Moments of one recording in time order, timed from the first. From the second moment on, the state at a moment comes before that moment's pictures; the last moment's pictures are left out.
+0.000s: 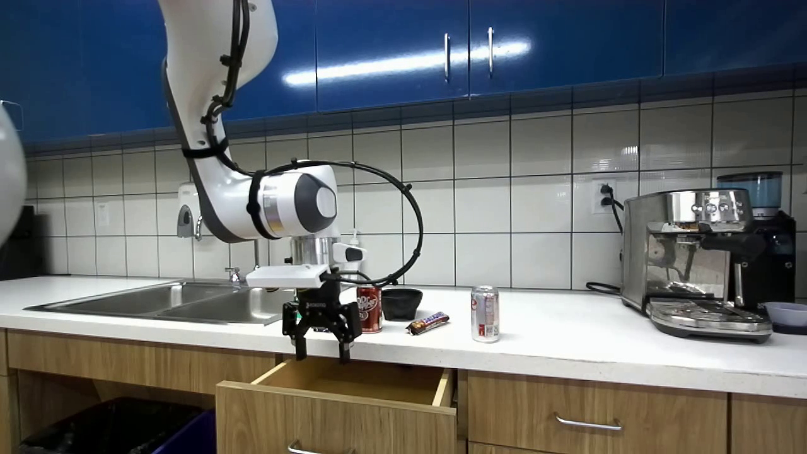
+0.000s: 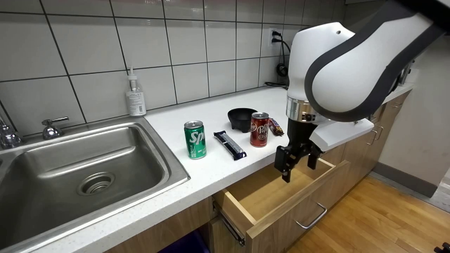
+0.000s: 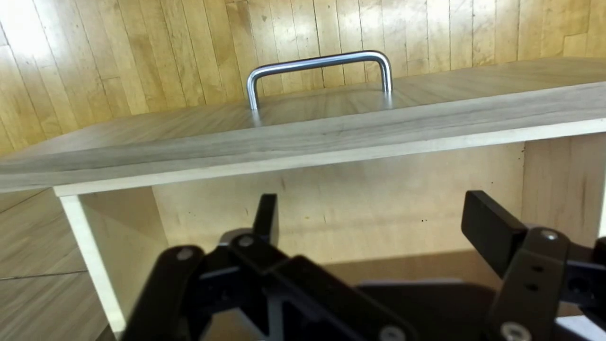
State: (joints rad) arm 0.08 0.20 -0.07 -2.38 -0.09 2.56 0.20
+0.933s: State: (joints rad) arm 0.07 0.35 -0.07 -2.33 -0.09 2.56 0.16
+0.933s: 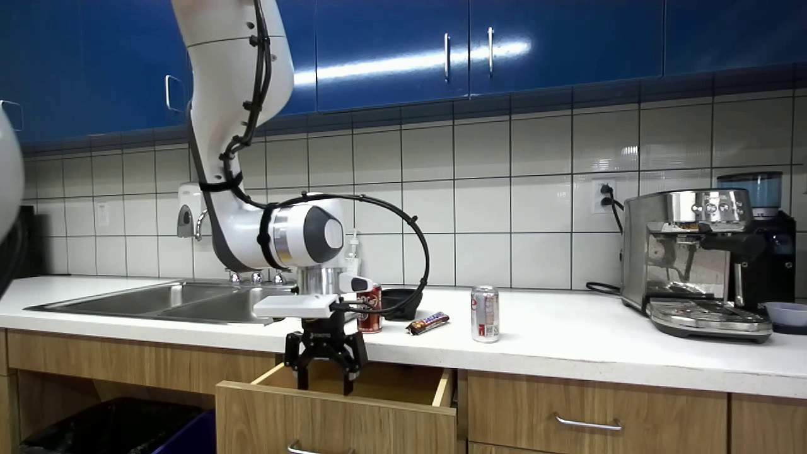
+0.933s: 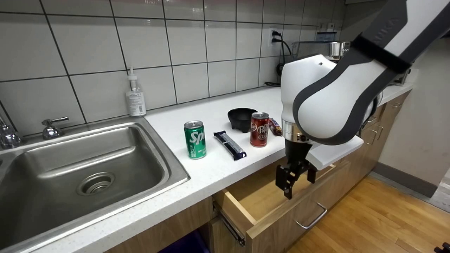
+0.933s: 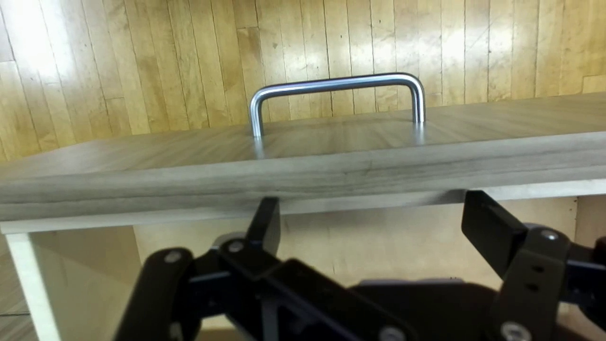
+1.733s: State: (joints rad) arm 0.07 0.35 -0.07 -2.32 -0.09 2.56 0.14
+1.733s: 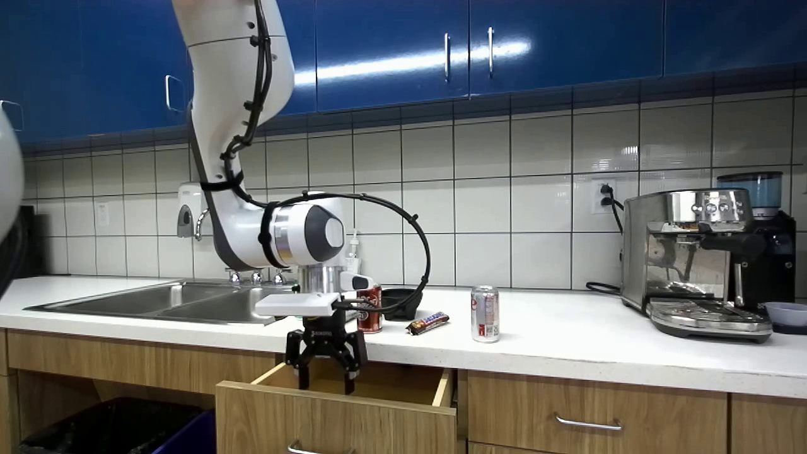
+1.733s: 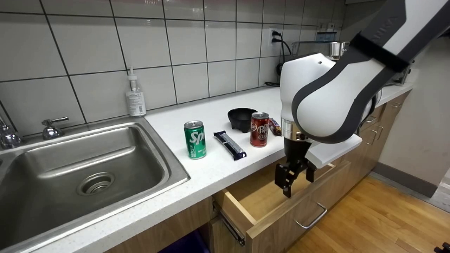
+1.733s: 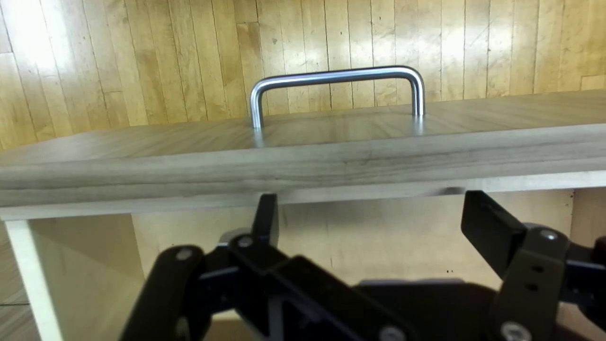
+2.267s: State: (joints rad) arm 0.07 0.36 -0.07 -2.30 -0.09 2.56 0.12
